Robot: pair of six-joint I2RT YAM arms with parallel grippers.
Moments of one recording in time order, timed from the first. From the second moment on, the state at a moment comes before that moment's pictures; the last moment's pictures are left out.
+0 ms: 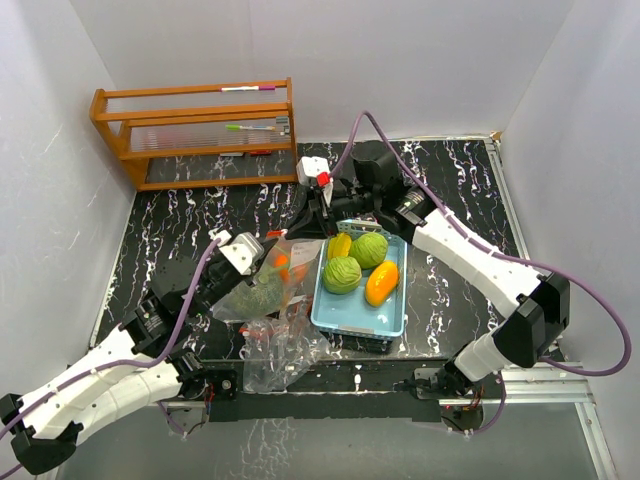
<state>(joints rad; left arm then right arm) -0.89 0.62 0.71 -0.05 -0.07 0.29 0.70 1.49 1.46 -0.27 -0.99 -0.32</state>
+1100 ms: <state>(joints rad) -0.89 0.61 0.75 -0.04 -0.29 0.36 0.44 1.49 1.24 -0.26 -0.85 -0.30</state>
